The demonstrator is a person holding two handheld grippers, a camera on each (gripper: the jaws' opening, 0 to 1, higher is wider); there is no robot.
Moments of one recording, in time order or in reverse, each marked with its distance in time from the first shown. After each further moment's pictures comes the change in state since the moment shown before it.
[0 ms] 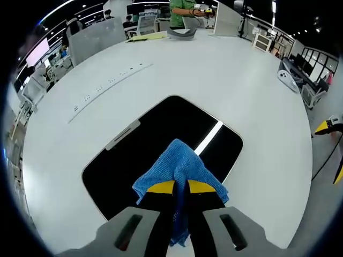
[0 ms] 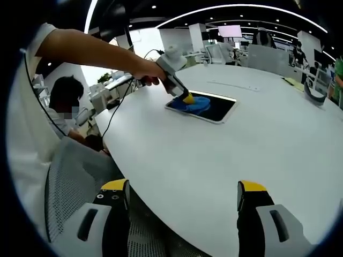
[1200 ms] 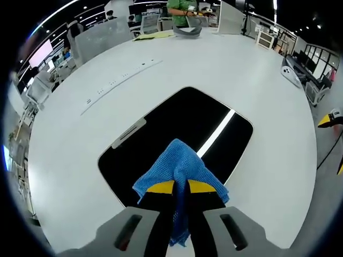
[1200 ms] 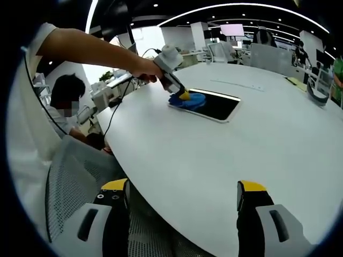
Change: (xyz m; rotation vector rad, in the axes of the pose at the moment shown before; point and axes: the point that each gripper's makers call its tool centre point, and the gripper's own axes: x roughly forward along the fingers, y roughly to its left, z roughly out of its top) left arm -0.015 0.027 -0.021 0.008 0.012 0.046; right arm 0.004 0.009 0.001 -0.007 0.010 0.012
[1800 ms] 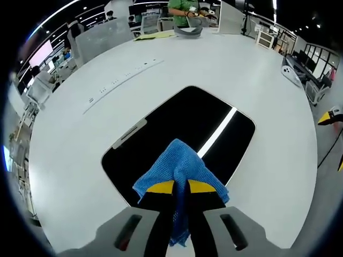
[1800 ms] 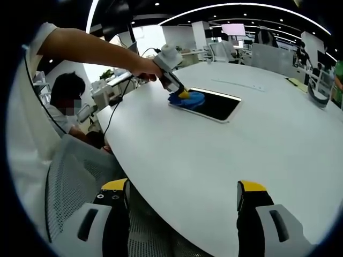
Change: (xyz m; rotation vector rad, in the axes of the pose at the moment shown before) left arm -0.002 0.006 -0.003 0.004 -0.005 0.003; right arm 0.001 -0.001 0.001 -0.011 0.012 0.000
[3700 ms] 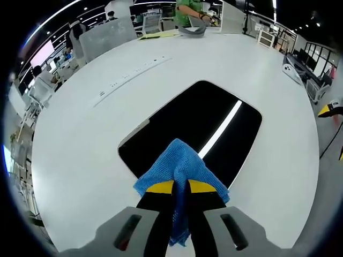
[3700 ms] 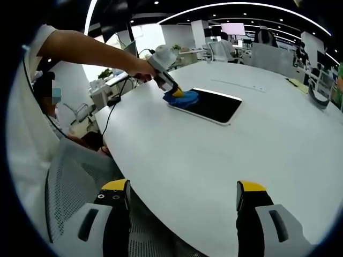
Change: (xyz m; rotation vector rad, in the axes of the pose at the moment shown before) left arm -0.011 0.027 -0.017 0.014 0.006 0.010; right arm 0.007 0.003 0.010 0.002 0.008 -0.013
